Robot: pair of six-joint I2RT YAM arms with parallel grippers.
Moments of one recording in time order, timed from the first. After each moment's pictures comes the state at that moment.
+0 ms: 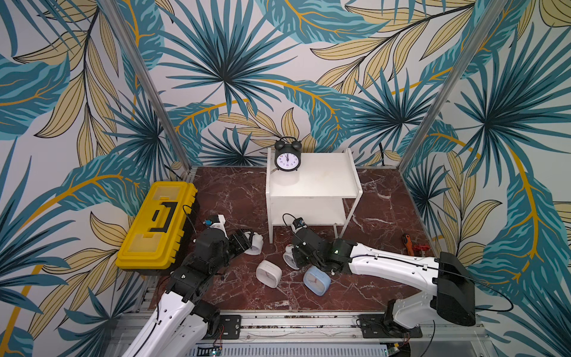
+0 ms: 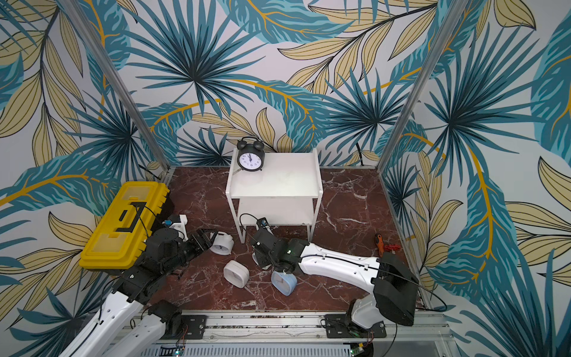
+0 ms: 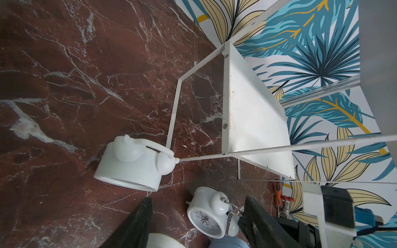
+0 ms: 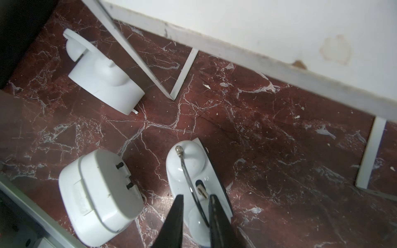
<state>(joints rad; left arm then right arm) -0.38 0.63 0.60 -0.48 0.07 -0.92 1.05 1.48 1.04 -0.49 0.30 0.56</state>
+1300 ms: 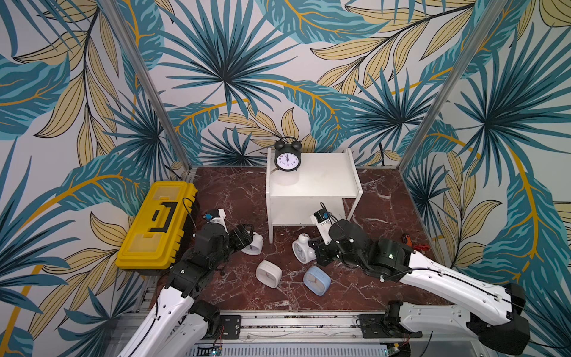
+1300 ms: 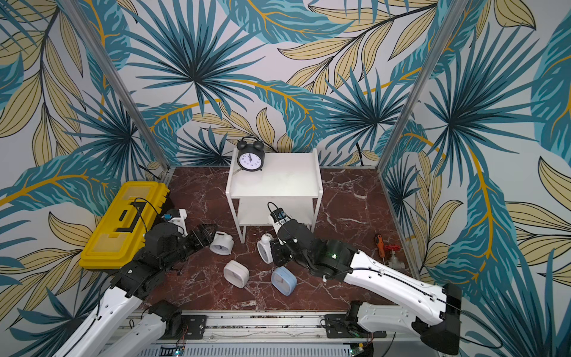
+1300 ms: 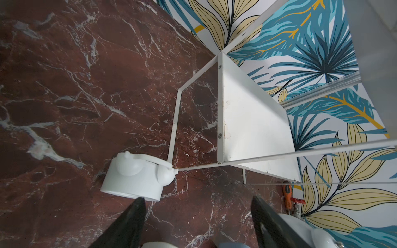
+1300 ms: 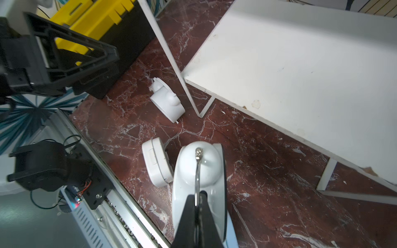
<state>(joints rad) -0.38 0.69 0.70 -0.52 0.05 -0.82 1.03 1.08 1.09 -0.67 0.18 0.44</state>
